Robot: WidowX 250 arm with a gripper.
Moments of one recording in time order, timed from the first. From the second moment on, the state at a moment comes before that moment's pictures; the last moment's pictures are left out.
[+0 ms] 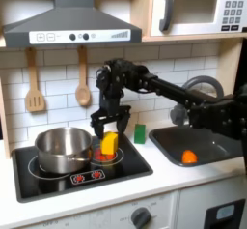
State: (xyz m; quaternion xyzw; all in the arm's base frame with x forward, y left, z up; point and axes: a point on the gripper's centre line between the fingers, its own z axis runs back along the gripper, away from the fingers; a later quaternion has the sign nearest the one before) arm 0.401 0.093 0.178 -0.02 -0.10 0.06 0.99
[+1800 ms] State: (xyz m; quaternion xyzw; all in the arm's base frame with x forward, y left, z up) arm 0.413 0.093 0.137 0.00 -0.05 0.06 1.00
